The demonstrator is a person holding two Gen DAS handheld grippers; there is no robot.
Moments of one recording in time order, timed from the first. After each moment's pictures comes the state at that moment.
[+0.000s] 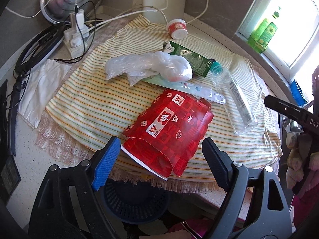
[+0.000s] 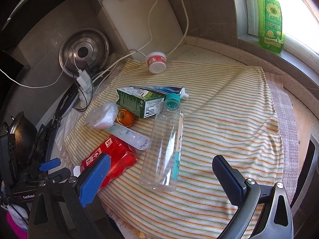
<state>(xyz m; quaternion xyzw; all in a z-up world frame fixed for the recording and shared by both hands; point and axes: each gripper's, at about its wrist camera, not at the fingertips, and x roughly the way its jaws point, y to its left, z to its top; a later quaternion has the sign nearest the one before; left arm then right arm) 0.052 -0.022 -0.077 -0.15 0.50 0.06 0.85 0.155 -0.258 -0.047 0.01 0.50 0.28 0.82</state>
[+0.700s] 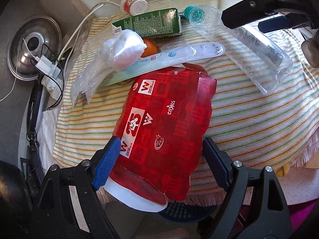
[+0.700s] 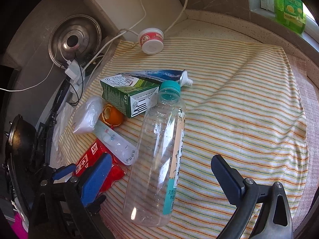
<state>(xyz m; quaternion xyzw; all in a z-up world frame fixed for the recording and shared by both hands) 0.100 -0.104 -0.134 0.13 0.56 0.07 0.81 0.211 -0.237 -0.098 0.02 0.57 0.29 0.77</state>
